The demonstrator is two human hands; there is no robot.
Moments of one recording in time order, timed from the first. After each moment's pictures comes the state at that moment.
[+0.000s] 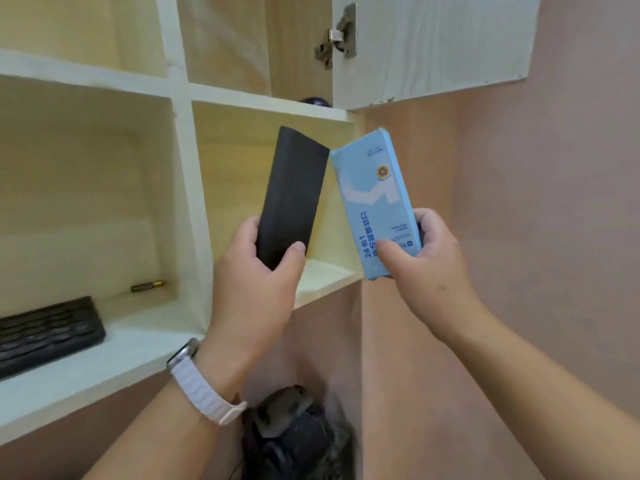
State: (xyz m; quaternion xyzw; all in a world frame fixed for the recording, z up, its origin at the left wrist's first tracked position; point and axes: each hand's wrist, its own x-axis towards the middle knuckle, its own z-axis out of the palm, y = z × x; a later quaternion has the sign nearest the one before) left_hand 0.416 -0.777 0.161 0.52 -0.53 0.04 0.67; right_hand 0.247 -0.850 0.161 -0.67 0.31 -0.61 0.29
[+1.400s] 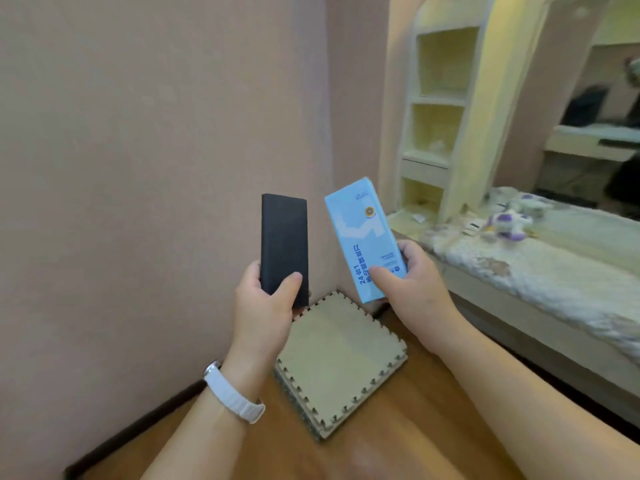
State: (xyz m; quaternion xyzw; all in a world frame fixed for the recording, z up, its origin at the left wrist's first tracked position) left_hand -0.036 -0.287 -0.027 0.16 -0.69 -0.65 0.29; right_hand -0.122 -0.123 -0.026 -0.15 0.75 -0.64 0.04
